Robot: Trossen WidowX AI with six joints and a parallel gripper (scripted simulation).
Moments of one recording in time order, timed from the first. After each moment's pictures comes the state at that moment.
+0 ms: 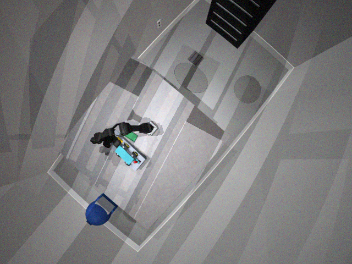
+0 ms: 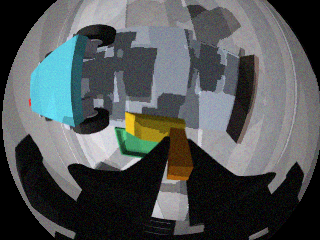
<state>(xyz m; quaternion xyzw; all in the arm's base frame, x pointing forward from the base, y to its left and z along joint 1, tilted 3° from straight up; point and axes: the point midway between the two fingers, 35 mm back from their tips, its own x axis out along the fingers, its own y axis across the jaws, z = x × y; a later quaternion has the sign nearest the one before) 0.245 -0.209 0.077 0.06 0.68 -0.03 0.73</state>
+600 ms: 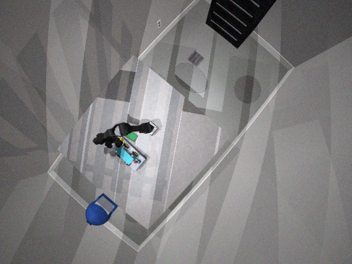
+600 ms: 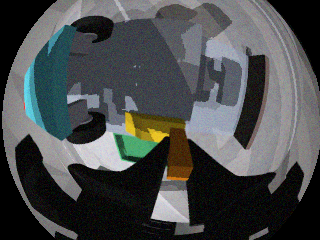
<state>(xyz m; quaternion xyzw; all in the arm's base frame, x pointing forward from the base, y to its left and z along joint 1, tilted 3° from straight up) 0.246 -0.201 0.057 0.06 0.69 -0.03 0.72</state>
